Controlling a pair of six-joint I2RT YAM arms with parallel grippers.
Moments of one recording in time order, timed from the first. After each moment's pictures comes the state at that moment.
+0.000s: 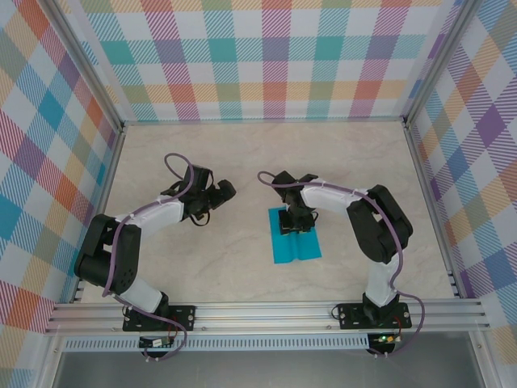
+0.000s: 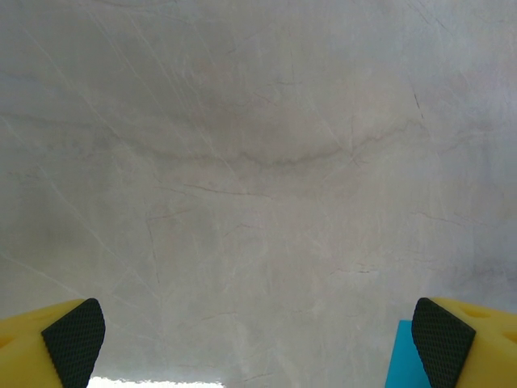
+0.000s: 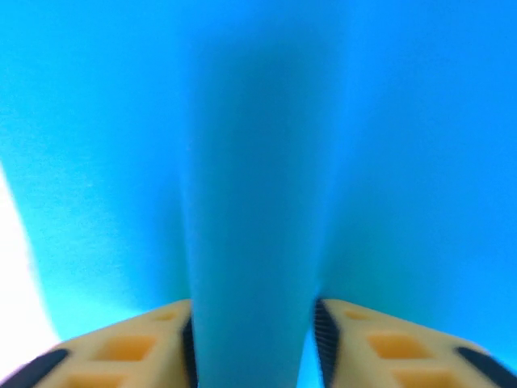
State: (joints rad) left arm -0.36 1.56 0.85 -0.21 0.11 -0.88; right arm 0.68 1.89 1.24 -0.85 -0.10 0.54
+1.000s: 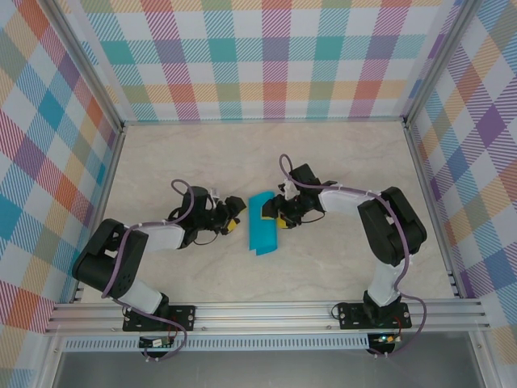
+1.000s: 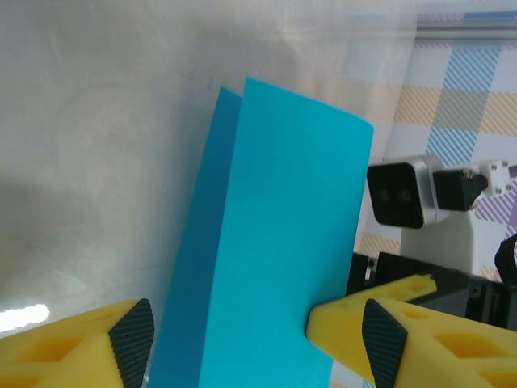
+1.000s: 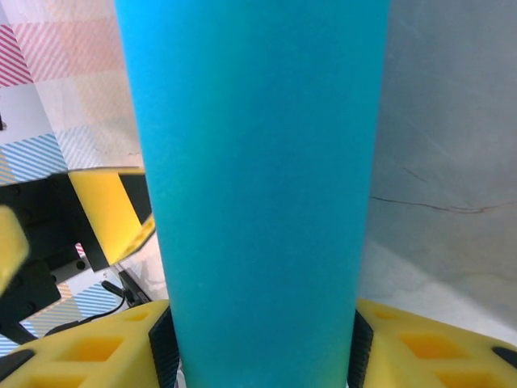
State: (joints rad) left arm -0.42 1.54 0.53 0.40 0.55 -1.22; right arm 0.54 1.82 1.04 -0.29 -0.71 0.77
